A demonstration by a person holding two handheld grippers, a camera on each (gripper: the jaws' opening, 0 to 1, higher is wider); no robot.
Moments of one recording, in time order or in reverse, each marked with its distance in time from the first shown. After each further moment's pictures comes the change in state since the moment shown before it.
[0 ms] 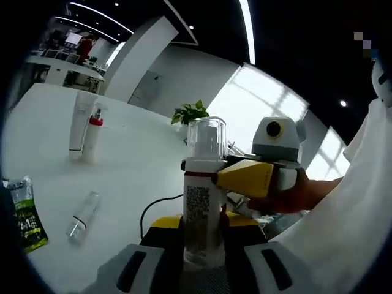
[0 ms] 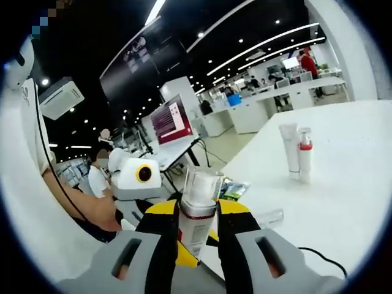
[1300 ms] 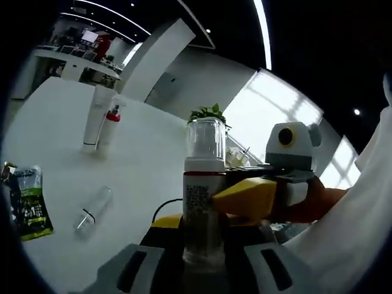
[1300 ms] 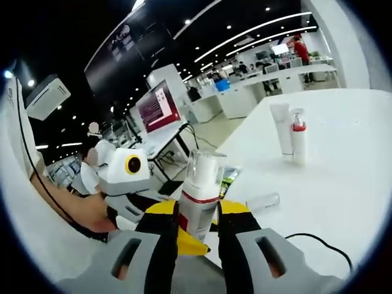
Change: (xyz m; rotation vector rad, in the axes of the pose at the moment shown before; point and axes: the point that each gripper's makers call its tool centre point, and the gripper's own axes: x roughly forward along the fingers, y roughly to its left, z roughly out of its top) left arm 0.001 0.018 -0.001 -0.017 -0.025 0.110; right arm 0.010 -0.011 -0.018 0.086 0.093 -0.080
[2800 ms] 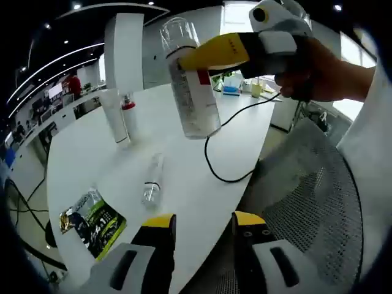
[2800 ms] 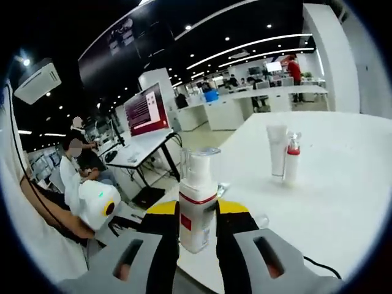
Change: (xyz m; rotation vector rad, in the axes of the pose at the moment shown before) left arm -0.066 0.090 -0.072 0.550 0.345 0.325; right arm 0.030 -0.001 0.031 -0.154 -0.081 -0.141
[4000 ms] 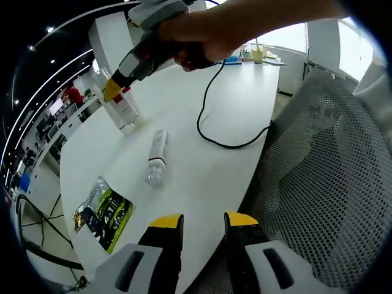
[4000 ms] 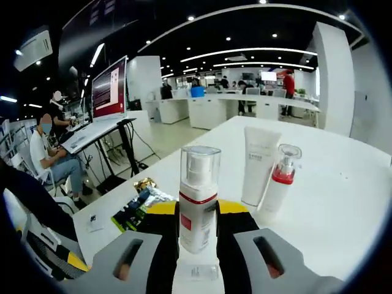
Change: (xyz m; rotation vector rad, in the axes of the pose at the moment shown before) left arm 0.016 0.009 -0.037 0.109 0.141 0.109; right arm 0.122 -0.110 -0.001 -0.164 0.031 -0.145
